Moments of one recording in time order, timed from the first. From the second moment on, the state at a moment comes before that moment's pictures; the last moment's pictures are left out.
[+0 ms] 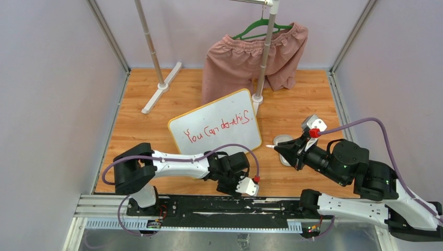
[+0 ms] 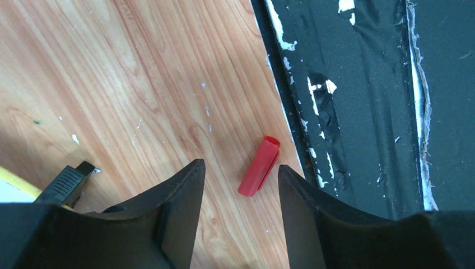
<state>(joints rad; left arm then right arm) -1.26 1.63 0.94 -0.47 0.23 0.65 1.21 0.53 1.11 -0.79 0.36 0.14</state>
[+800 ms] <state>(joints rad) -1.26 1.62 0.88 -0.39 0.26 0.62 1.21 0.51 1.11 -0.81 0.36 0.16</state>
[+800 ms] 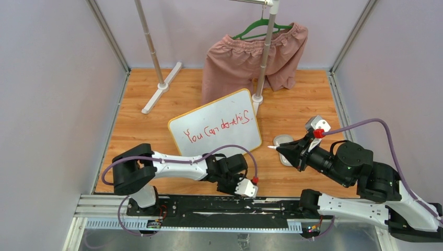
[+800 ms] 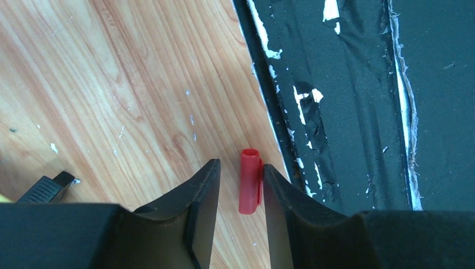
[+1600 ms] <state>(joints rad) -1.27 1.56 0.82 -0.35 0.21 0.57 1.21 0.51 1.11 -0.82 0.36 0.17</state>
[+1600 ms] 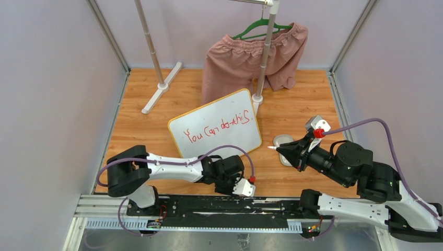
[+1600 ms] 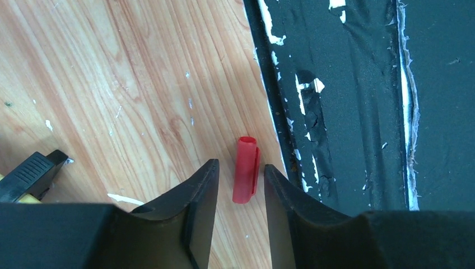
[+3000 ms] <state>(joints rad) -1.25 0.90 0.65 -0.22 -0.03 0.38 1.21 0.73 1.19 -0.80 0.24 0.15</state>
